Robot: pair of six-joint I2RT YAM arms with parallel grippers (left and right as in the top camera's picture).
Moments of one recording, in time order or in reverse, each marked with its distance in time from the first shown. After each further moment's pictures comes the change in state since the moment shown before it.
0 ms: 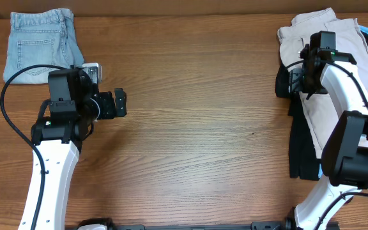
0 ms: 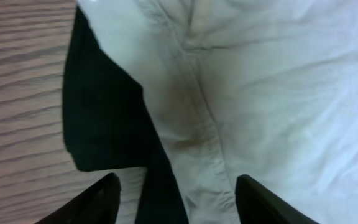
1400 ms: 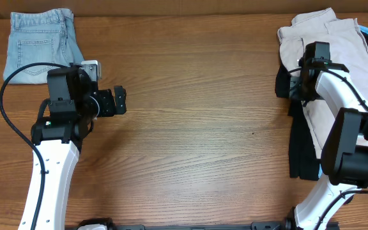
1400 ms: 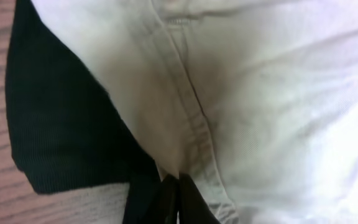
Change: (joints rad) left arm 0.000 0.000 0.000 0.042 0.000 0.000; right arm 0.003 0.008 -0.114 0.114 0.051 0.032
